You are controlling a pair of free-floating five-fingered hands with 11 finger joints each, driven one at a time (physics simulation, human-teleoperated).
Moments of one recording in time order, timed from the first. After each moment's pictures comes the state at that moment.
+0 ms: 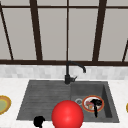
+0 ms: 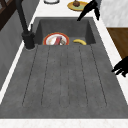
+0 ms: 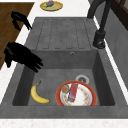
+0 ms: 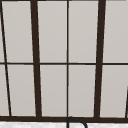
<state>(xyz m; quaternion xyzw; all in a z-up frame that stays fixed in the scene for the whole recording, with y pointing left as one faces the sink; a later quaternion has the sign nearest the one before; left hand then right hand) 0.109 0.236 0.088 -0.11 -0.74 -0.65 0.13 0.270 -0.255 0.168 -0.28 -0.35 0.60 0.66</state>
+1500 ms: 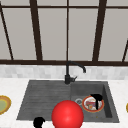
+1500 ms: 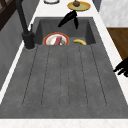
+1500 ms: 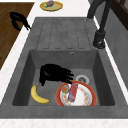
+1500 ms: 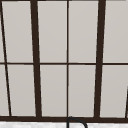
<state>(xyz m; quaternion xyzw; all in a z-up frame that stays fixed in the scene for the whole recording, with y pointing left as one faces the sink) 0.099 0.236 0.085 -0.10 -0.74 -0.66 0.12 0.402 -0.300 0.074 -0.30 -0.46 0.60 0.58</state>
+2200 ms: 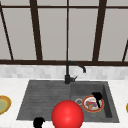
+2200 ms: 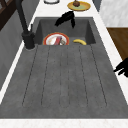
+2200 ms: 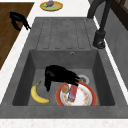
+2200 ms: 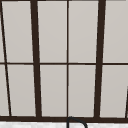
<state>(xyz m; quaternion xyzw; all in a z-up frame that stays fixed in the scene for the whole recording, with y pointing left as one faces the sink) 0.097 0.236 0.085 -0.10 -0.74 -0.66 0.12 0.420 -0.299 0.067 -0.40 -0.43 0.62 0.52</state>
